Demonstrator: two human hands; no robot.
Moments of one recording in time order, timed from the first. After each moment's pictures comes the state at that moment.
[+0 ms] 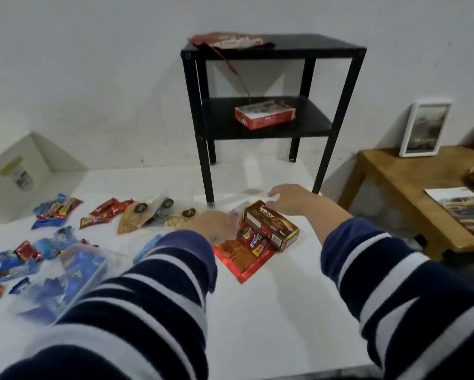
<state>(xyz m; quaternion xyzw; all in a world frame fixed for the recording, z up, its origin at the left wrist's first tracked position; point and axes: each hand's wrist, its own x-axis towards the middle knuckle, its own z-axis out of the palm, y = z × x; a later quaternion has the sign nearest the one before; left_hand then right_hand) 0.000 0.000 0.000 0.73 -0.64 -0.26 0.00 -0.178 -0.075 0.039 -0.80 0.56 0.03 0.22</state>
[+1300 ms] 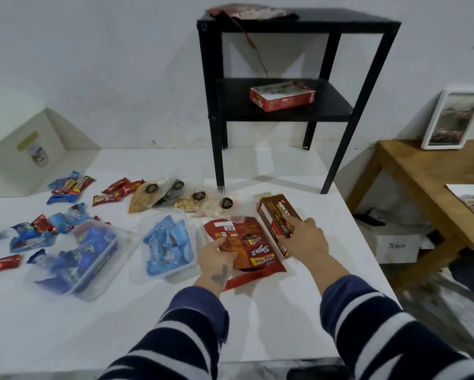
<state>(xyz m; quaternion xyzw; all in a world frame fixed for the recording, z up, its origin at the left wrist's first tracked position) -0.026 0.061 -0.098 0.75 -0.18 -0.44 0.46 -0.189 -0.022 -0.070 -0.71 0.67 -0.03 0.21</state>
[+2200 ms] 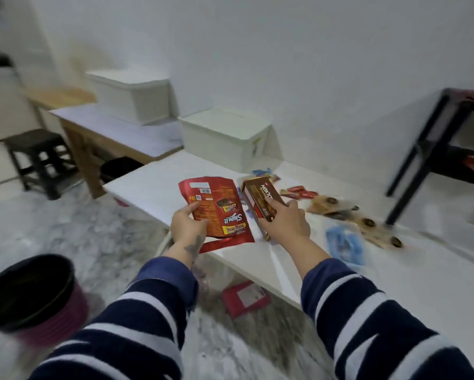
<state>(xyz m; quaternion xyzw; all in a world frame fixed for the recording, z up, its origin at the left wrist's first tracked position) 0.266 0.441 0.003 0.76 -0.04 -0.13 0.64 0.153 0.283 0.026 -0.90 0.39 -0.09 0.18</state>
